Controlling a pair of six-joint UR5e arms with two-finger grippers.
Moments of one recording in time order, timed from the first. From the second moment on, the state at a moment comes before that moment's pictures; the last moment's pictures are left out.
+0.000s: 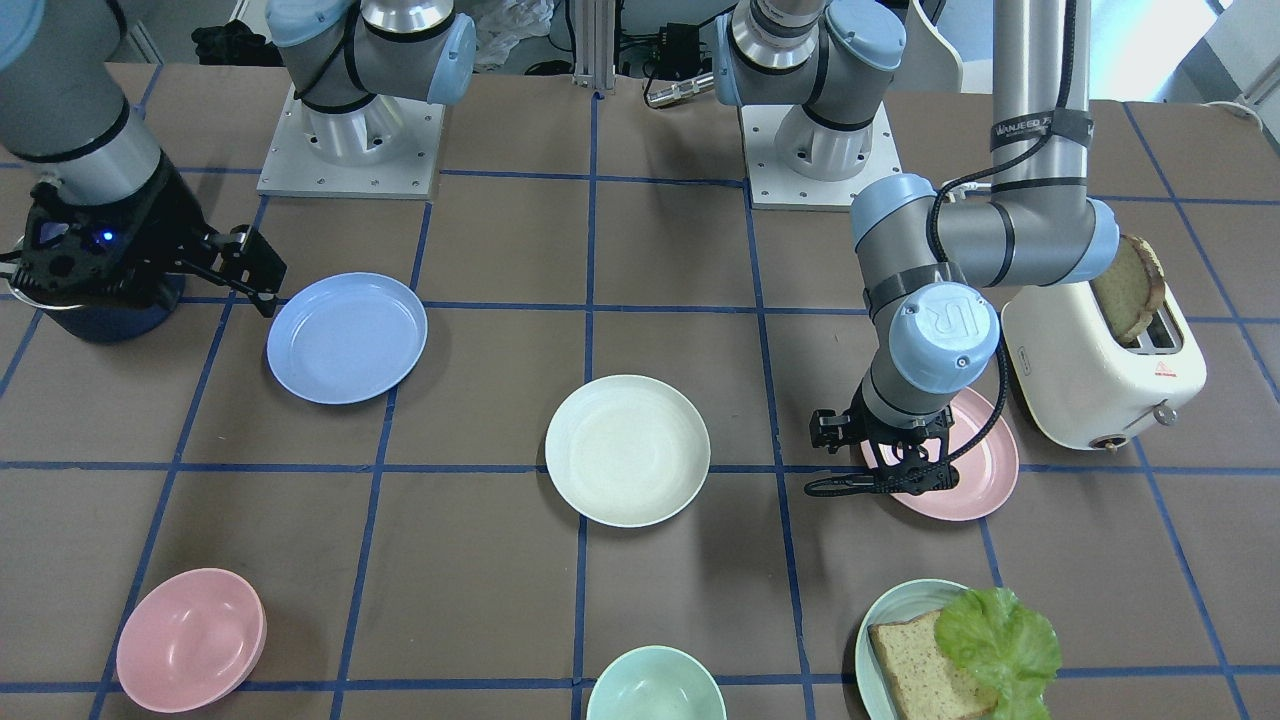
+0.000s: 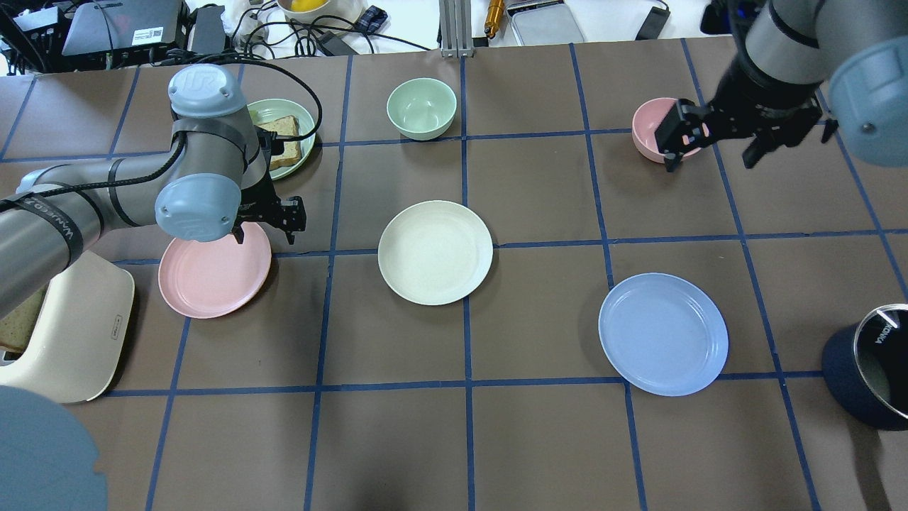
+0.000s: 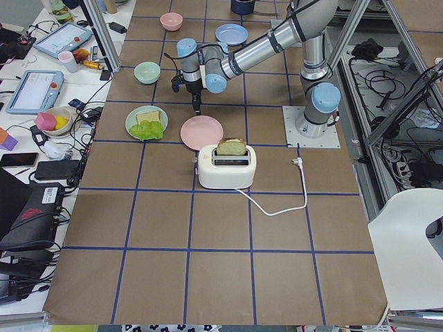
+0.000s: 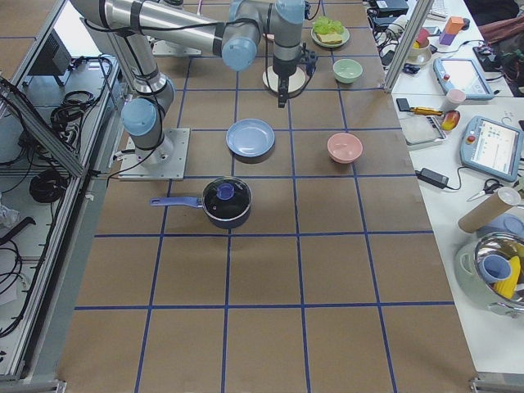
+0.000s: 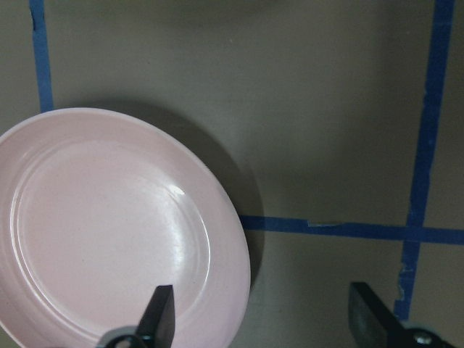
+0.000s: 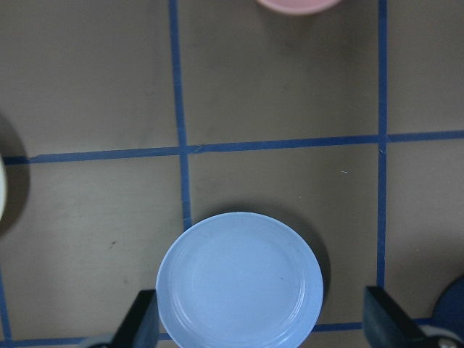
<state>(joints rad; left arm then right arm) -1.50 -1.95 -1.84 -1.04 1.74 0.04 1.33 -1.58 1.84 -1.79 -1.56 -0.12</state>
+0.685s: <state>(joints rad) -1.49 -1.99 -1.85 -1.04 1.74 0.06 1.13 -1.52 2.25 -2.22 -1.49 -0.28</state>
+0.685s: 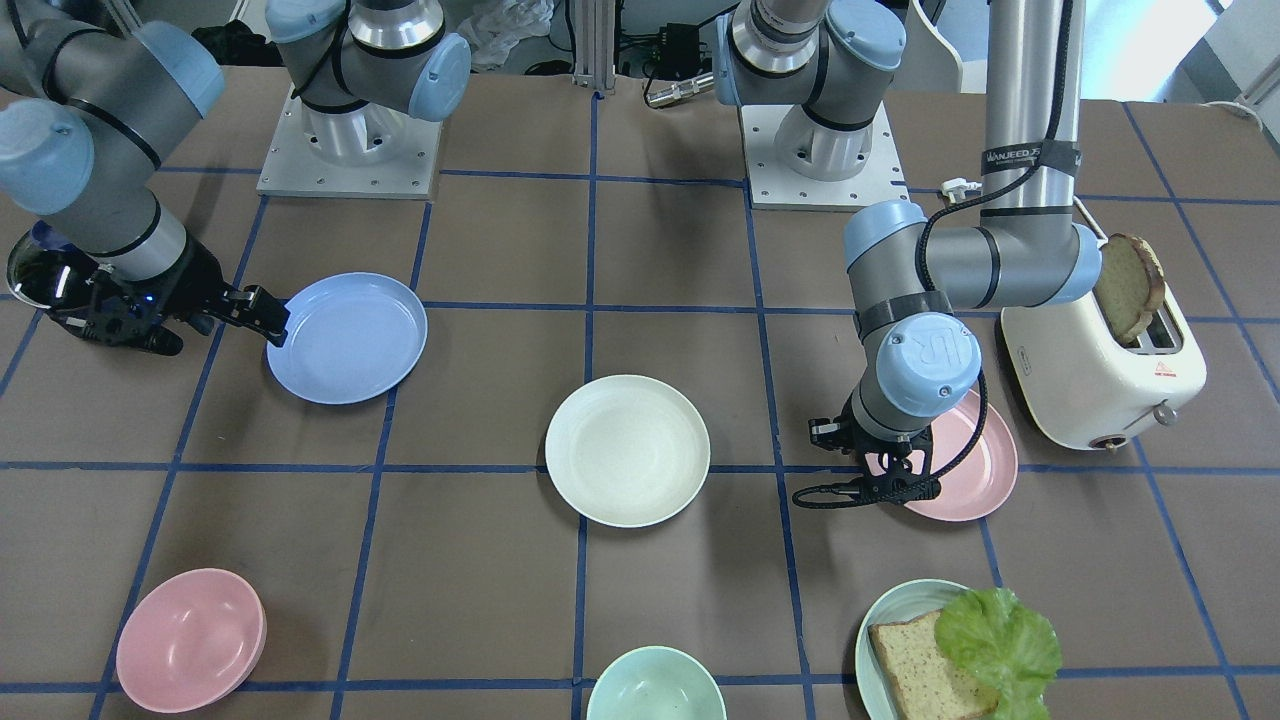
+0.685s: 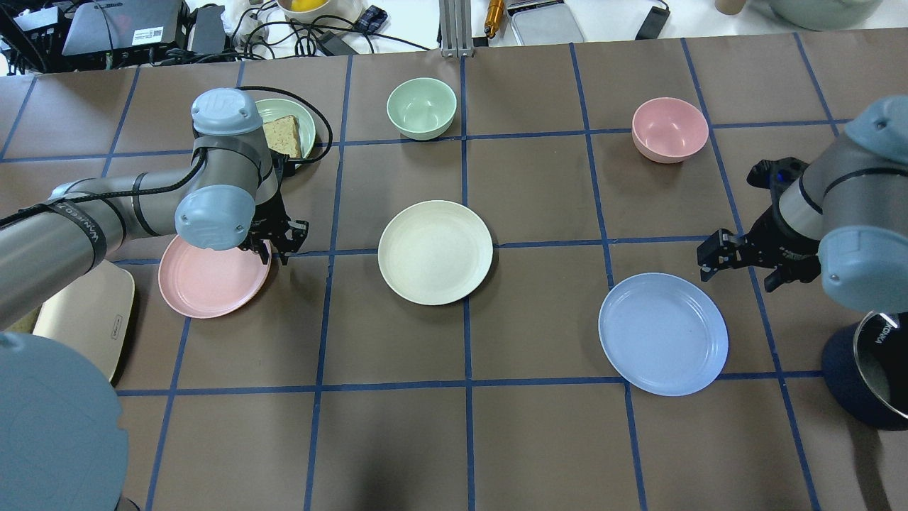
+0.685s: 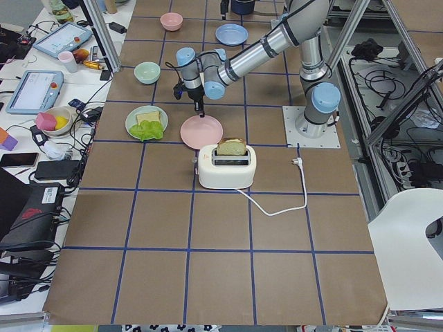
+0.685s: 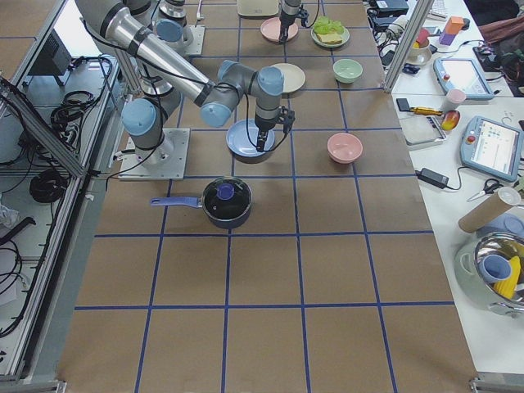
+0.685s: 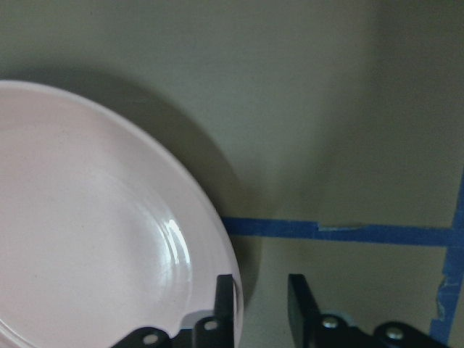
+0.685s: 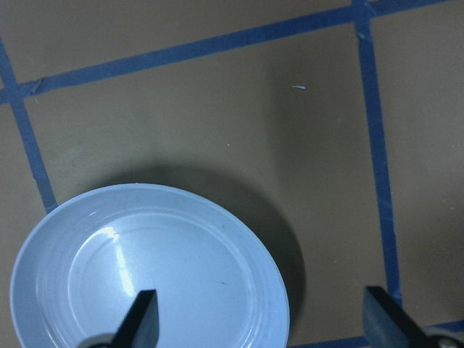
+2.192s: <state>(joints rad) -1.79 -1.91 -1.70 -1.15 1.72 -0.36 1.05 -1.51 2.35 -2.26 -1.43 -0.46</state>
